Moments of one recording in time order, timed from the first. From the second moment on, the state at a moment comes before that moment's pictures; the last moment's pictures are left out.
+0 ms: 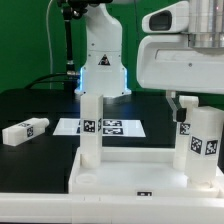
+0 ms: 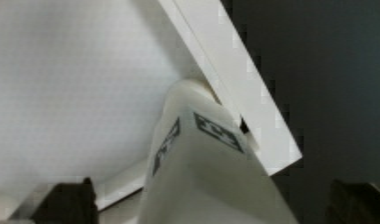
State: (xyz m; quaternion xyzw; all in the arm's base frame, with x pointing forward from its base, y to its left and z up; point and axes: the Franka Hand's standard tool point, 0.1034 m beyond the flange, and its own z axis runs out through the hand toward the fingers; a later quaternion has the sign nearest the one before) arm 0.645 0.104 0.115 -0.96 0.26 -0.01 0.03
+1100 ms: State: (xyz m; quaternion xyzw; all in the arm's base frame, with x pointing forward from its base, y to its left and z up) arm 0.646 0.103 0.114 -0.99 -0.13 -0.03 0.00
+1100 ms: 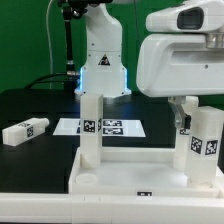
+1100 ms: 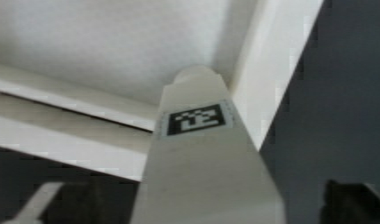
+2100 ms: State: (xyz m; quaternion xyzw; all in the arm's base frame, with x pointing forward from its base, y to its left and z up) arm 0.646 0.101 0.113 -1.00 0.06 -0.03 0.01
